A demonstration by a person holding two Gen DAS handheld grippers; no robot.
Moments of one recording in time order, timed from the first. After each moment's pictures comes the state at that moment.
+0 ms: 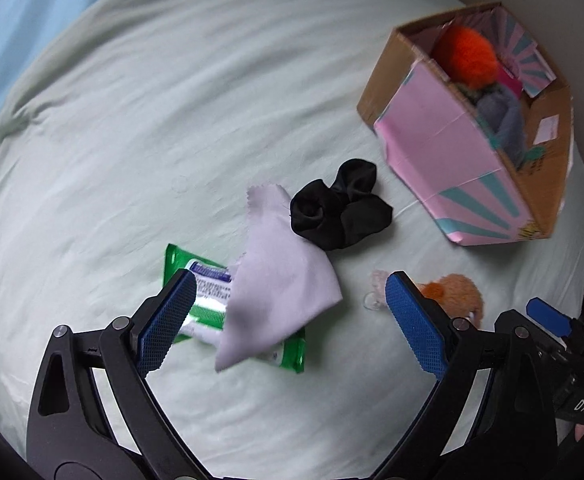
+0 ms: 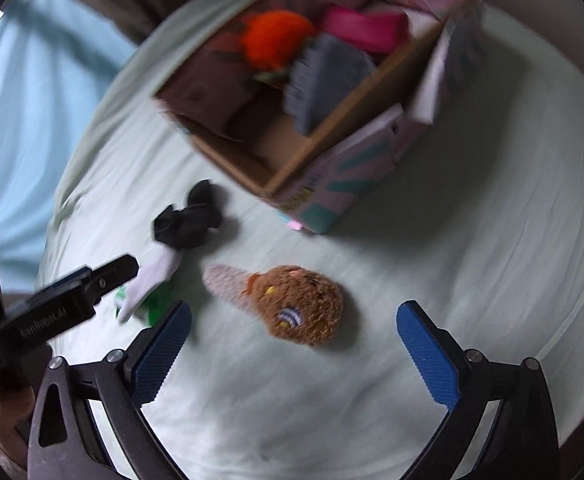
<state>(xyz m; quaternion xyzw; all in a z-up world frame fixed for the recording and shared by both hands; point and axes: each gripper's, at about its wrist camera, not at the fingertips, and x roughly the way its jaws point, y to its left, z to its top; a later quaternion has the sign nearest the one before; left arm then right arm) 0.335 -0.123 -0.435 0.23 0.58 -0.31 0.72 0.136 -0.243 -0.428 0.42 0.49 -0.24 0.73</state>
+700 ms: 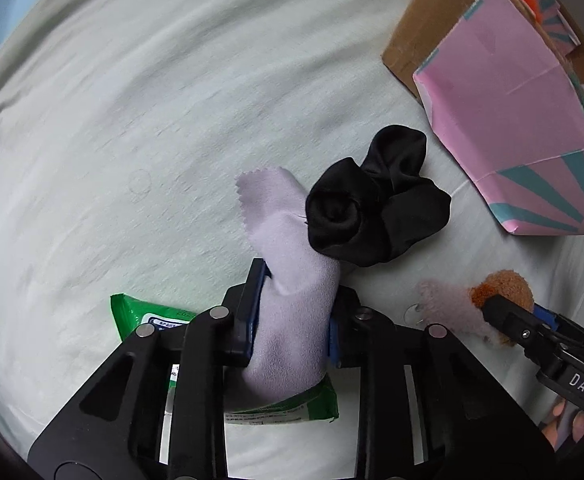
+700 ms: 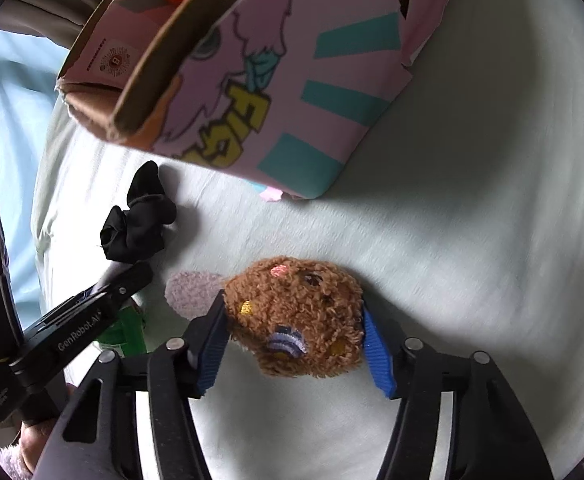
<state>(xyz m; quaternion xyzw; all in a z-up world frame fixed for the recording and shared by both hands) 0.362 -0.140 -0.496 0.26 0.60 -0.33 0.68 0.156 -0.245 -0.481 0.48 0.50 -0.24 0.68</state>
